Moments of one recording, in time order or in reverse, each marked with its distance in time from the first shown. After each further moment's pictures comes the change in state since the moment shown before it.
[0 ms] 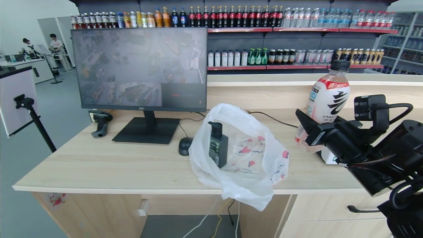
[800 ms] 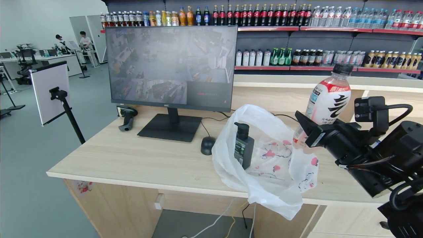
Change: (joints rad) left arm 0.000 0.000 0.000 -0.004 -0.001 0.024; right arm -0.010 -0.001 0.010 0.006 0.000 0.046
